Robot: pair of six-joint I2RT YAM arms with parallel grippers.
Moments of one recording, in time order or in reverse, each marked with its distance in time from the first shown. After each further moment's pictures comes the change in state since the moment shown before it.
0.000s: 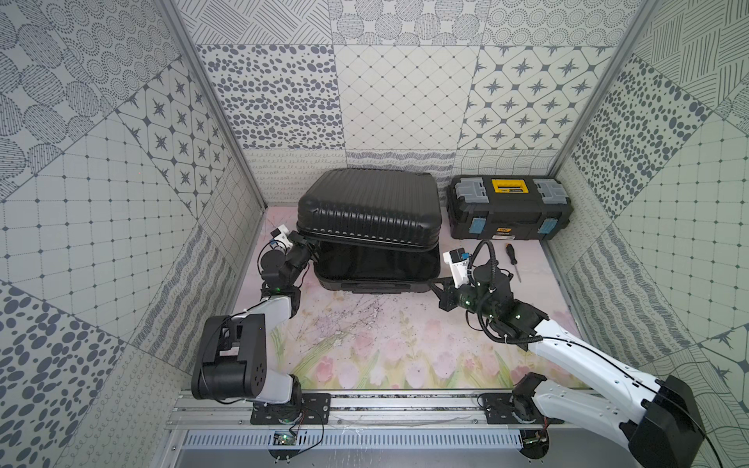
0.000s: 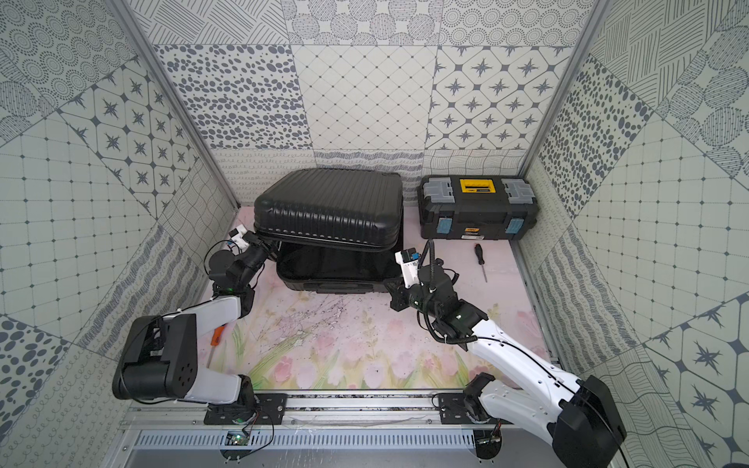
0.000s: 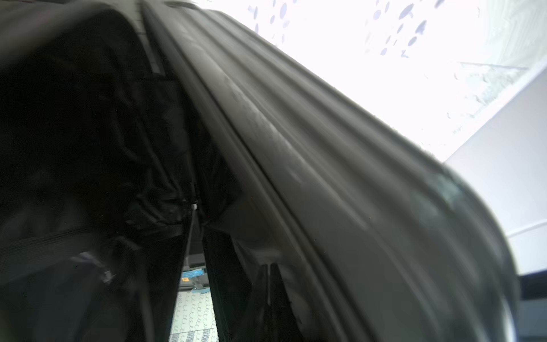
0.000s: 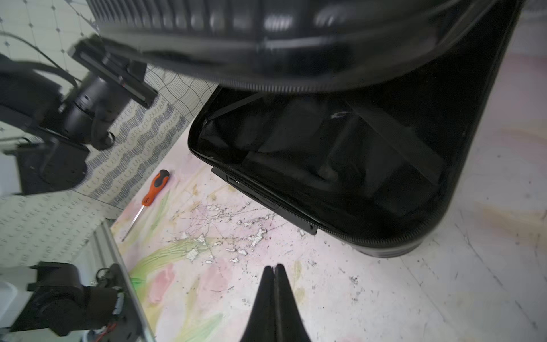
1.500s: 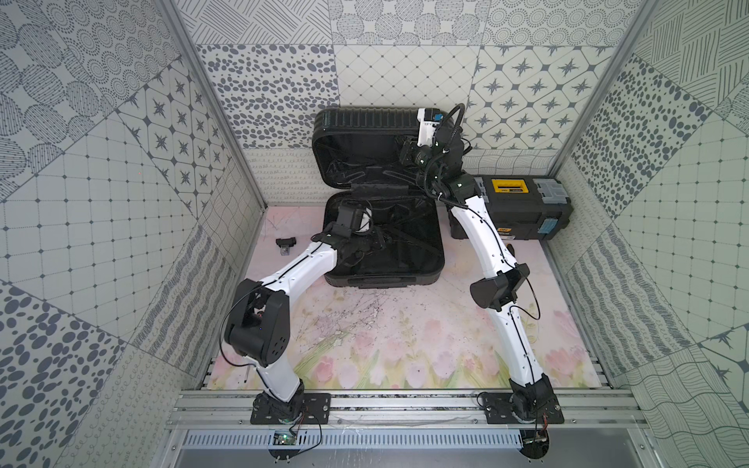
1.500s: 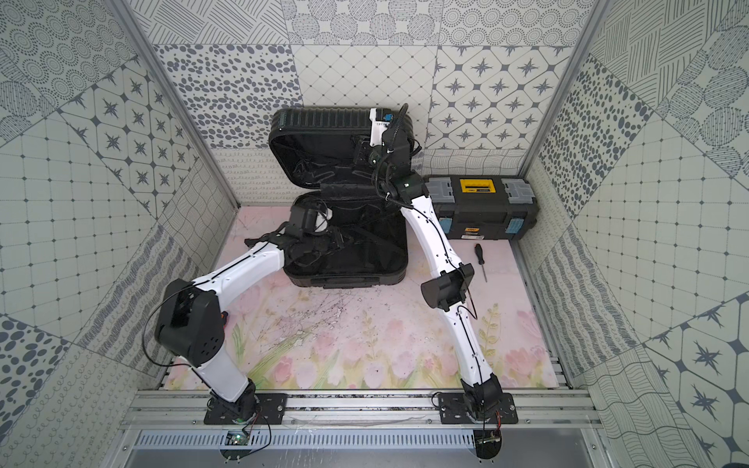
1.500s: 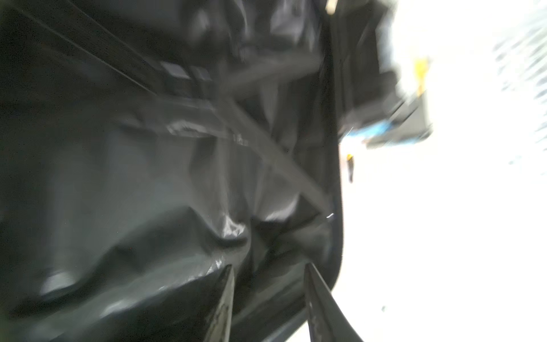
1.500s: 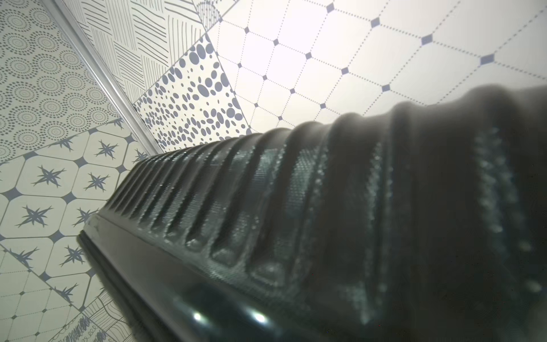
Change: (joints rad) left arm -0.494 0.348 0.779 -1.434 -0.147 1.042; right arm -0.238 1.399 2.234 -0.354 -0.026 0.065
